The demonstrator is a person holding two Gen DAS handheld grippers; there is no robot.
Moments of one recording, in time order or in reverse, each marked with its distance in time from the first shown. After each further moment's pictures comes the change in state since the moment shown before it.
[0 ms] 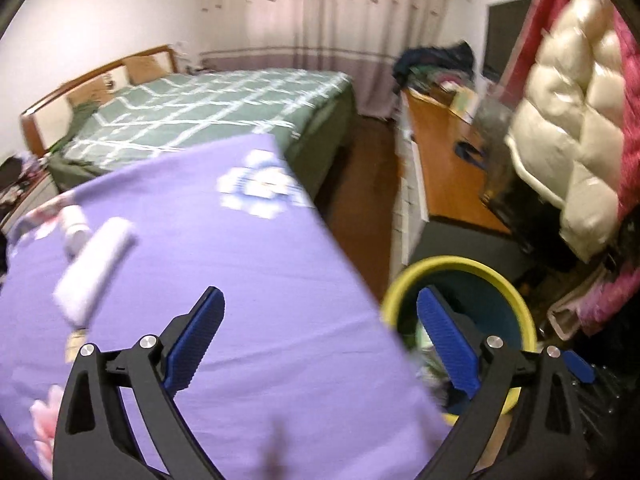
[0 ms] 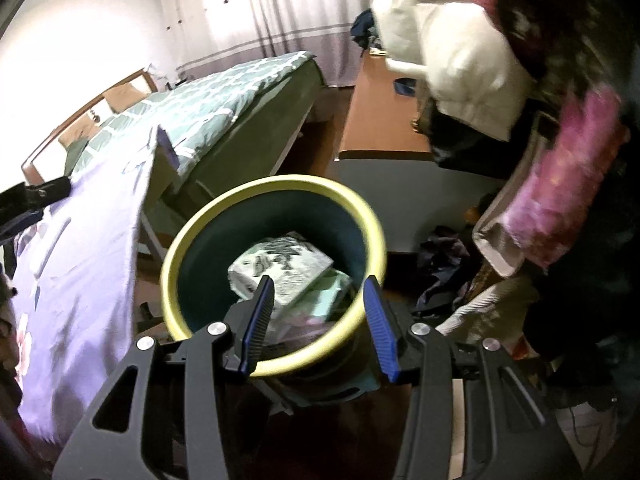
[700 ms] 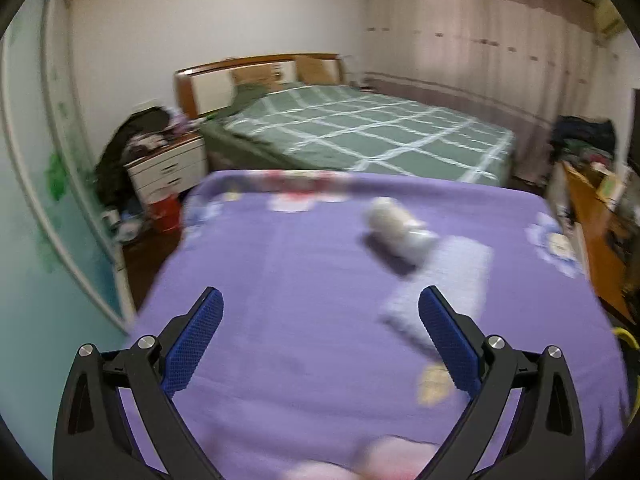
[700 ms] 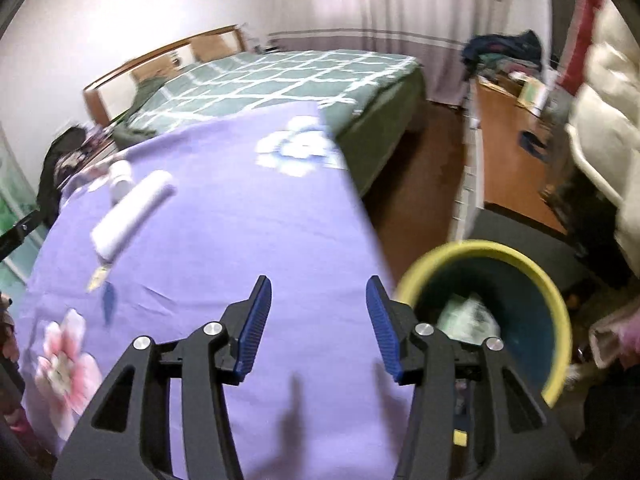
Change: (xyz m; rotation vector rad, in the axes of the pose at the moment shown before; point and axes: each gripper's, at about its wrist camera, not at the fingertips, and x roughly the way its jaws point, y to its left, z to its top) left arm -0.055 0.340 -0.043 -0.303 -0.098 0.457; right arm 0.039 0.248 0.040 -0.302 0.051 0.174
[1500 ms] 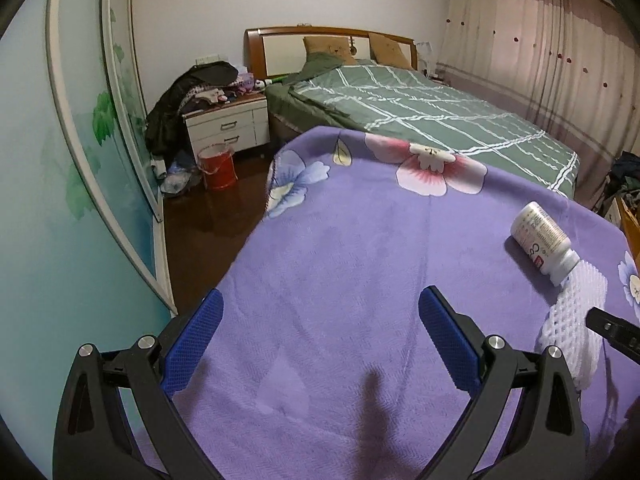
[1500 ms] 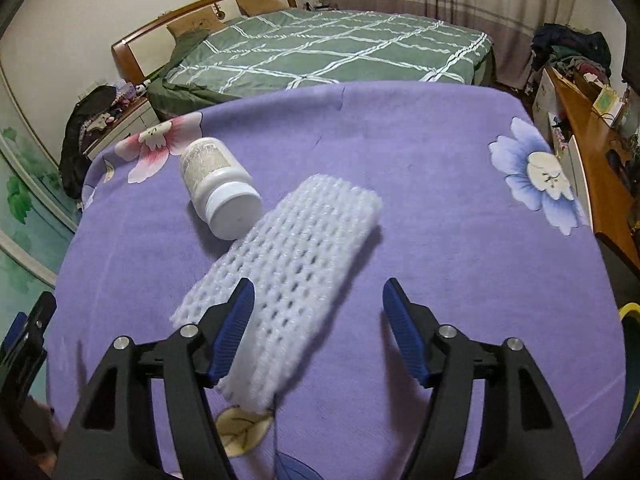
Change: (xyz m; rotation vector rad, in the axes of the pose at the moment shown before) left arm 0.080 0.089 -0.011 -0.164 0.094 0.145; right arm 0.133 0.195 0.069 -0.039 0.155 0.088
